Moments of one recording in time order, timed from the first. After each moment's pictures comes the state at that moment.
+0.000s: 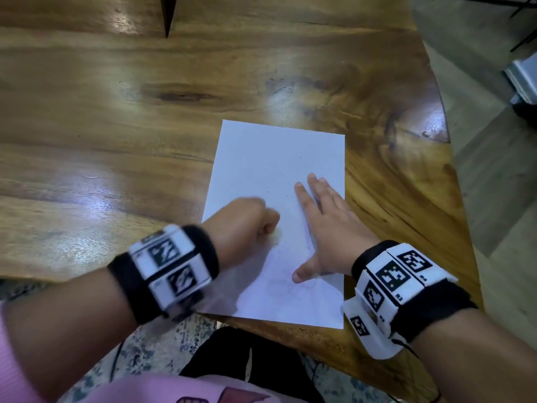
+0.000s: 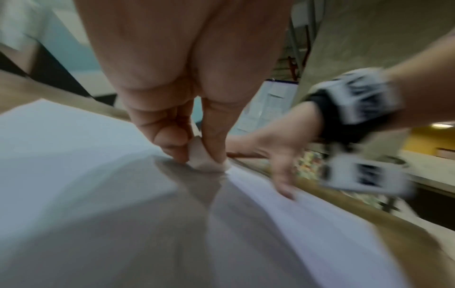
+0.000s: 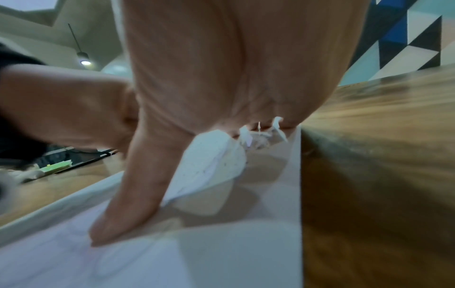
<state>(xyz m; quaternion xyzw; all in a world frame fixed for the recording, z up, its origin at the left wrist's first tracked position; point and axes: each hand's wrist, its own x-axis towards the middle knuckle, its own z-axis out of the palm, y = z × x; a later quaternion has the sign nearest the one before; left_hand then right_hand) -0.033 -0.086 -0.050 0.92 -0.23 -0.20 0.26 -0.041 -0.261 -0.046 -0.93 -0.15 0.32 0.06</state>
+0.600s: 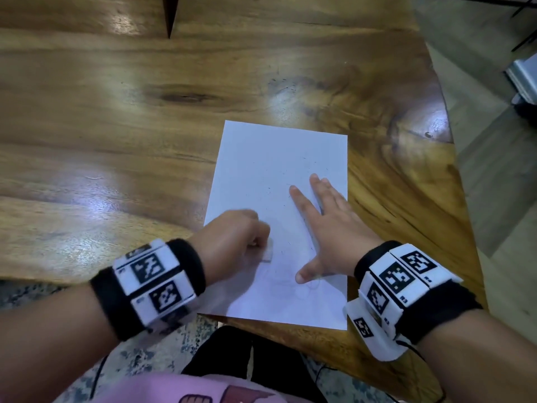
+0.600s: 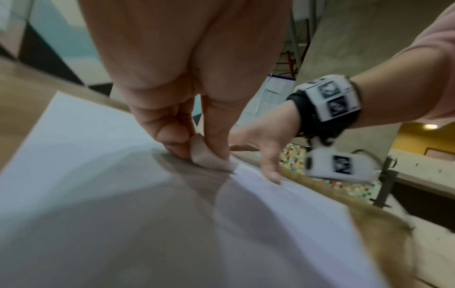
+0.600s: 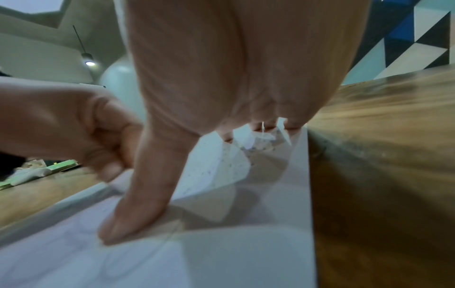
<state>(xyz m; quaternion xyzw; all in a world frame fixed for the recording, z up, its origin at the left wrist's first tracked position) -0.047 -0.069 -0.056 0.92 -0.23 -0.21 0.26 -0.040 -0.259 -0.043 -0.93 -0.15 0.34 0.06</state>
